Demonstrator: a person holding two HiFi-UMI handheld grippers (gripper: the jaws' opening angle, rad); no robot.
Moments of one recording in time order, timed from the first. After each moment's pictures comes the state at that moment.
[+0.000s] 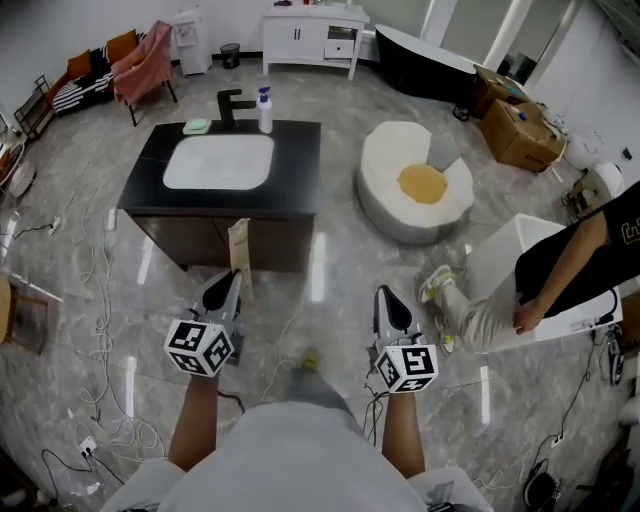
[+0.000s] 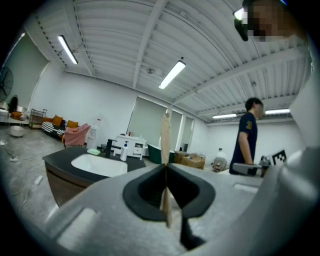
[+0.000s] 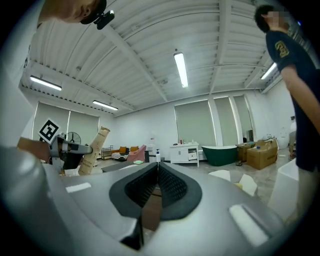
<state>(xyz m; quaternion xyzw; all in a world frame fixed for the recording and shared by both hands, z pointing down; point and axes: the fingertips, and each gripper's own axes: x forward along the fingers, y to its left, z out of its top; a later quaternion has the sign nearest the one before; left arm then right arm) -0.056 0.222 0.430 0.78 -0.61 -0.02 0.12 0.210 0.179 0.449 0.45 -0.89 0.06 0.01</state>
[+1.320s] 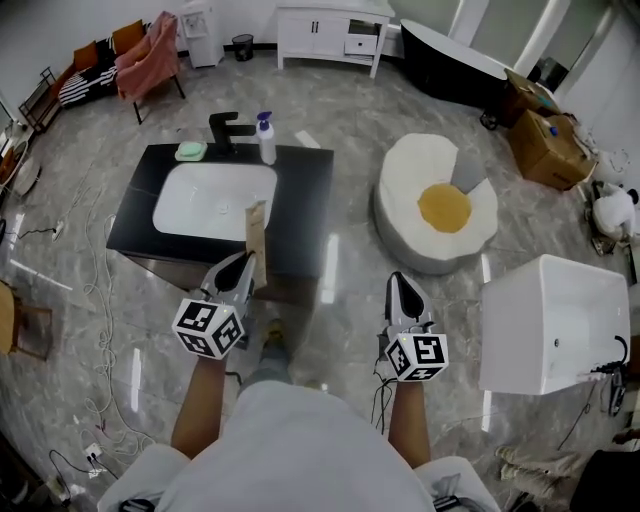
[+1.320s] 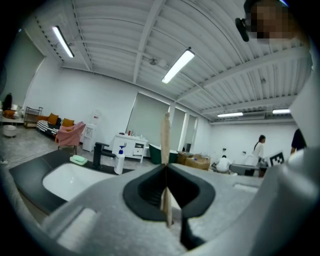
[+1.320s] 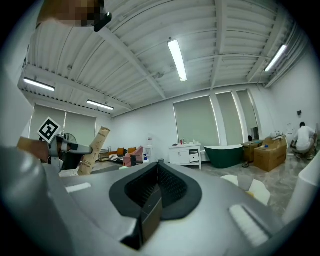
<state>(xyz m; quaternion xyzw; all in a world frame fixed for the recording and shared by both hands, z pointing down) -0.103 -0.082 0.423 0.78 -0.61 -0.02 0.13 0.156 -0.131 0.447 0.44 -0.89 0.07 0.01</state>
